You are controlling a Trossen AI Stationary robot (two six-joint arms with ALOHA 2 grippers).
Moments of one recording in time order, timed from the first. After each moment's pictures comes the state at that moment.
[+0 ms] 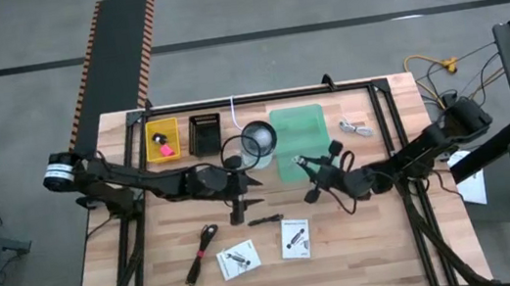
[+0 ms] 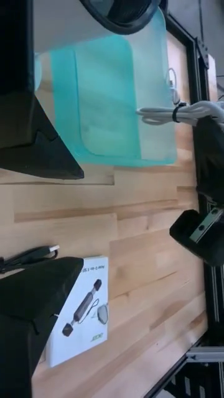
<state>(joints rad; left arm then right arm) -0.11 1.43 0.77 0.22 -0.08 0.00 0.31 1.47 0.45 0.85 0.99 -0.27</state>
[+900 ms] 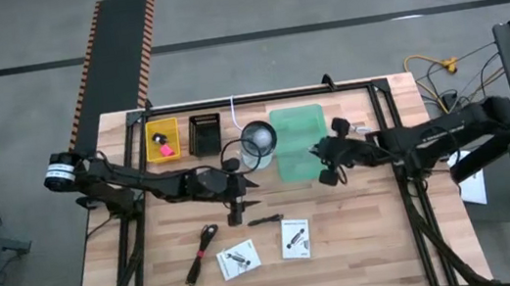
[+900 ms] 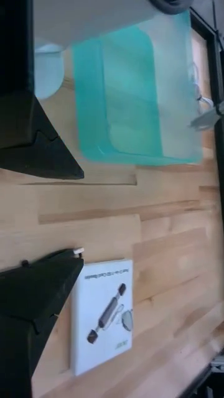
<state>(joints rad) -0.11 1.44 0.73 0.23 -0.09 0.01 0.05 1.13 0.70 -0.34 0.50 0.13</state>
